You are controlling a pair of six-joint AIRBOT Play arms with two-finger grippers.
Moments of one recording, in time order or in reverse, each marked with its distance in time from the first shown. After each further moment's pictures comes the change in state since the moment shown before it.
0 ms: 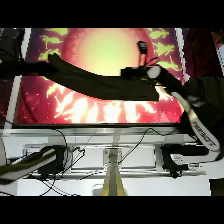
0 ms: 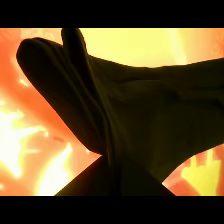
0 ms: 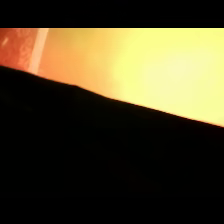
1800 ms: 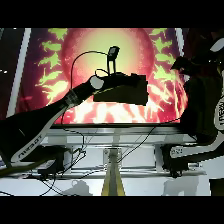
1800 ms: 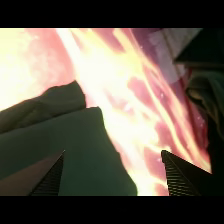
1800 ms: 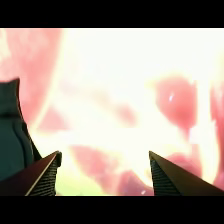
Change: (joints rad) left arm -0.956 -0.335 0.011 -0.411 0.851 -0.068; right arm -0.706 -0.039 0.256 -0.337 0.755 0.071
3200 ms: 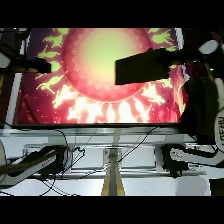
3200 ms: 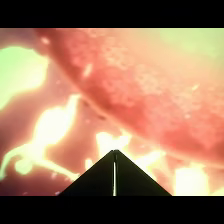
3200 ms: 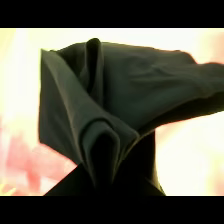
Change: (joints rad) left arm 0.852 0.374 0.000 0.786 -0.676 -0.008; right arm 0.136 0.220 -0.070 0.206 -0.243 -0.107
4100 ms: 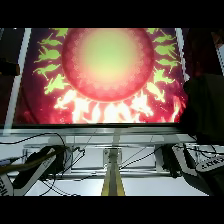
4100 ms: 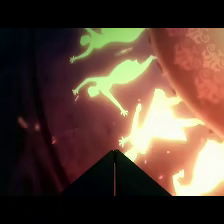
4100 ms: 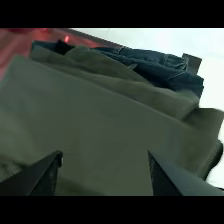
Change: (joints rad) left arm 0.154 0.209 0.000 0.160 -0.020 0.000; right arm -0.965 0.485 0.023 -0.462 0.344 0.430
